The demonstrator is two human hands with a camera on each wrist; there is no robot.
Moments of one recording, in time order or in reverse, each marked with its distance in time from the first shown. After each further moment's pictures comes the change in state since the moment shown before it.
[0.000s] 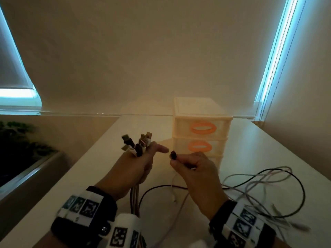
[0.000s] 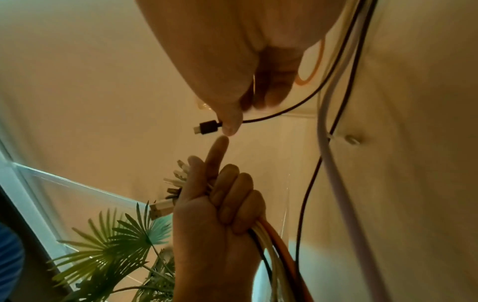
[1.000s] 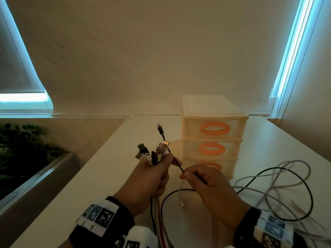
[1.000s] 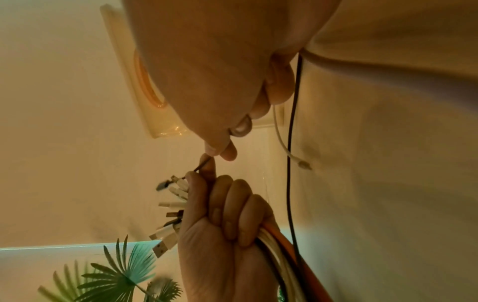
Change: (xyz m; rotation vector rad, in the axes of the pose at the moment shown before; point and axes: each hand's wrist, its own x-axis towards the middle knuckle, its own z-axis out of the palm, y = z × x) left_hand 0.007 -0.023 0.020 -0.251 0.025 -0.147; right_hand 0.007 0.035 -0.012 -0.069 -0.307 -0.017
